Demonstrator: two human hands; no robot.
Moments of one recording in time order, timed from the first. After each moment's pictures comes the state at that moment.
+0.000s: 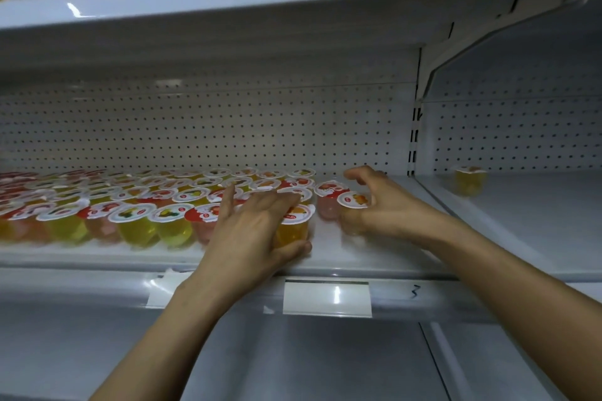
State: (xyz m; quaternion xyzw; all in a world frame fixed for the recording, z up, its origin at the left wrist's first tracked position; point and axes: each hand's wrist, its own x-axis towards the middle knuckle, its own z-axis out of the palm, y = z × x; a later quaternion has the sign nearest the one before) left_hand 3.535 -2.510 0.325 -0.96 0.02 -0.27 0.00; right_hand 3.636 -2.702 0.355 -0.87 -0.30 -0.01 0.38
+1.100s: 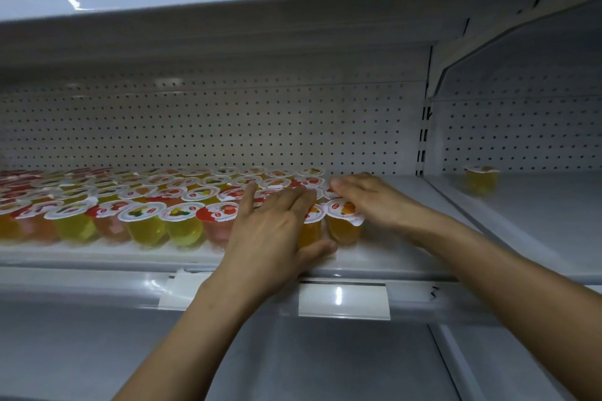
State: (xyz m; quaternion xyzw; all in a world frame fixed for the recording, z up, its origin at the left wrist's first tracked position) left_hand 3.537 -2.517 0.327 -0.97 0.00 -0.25 0.05; right_hand 3.646 -2.670 0.350 -0.84 -0.33 0.05 0.43
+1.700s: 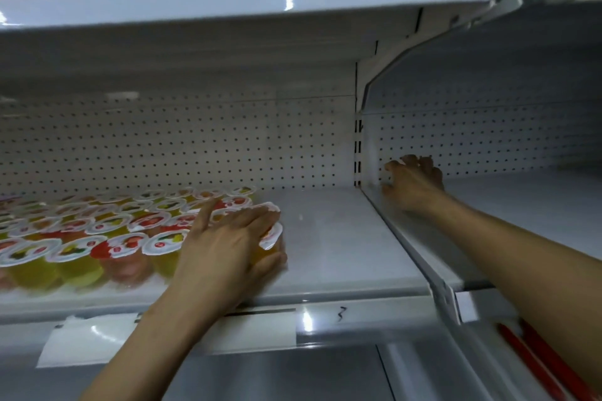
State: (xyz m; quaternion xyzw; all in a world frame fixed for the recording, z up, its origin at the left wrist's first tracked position) left_hand 3.571 -2.558 0.329 -0.96 0.03 -0.27 0.08; right_hand 3.769 -2.812 0.352 -0.98 -0.08 -0.16 0.09
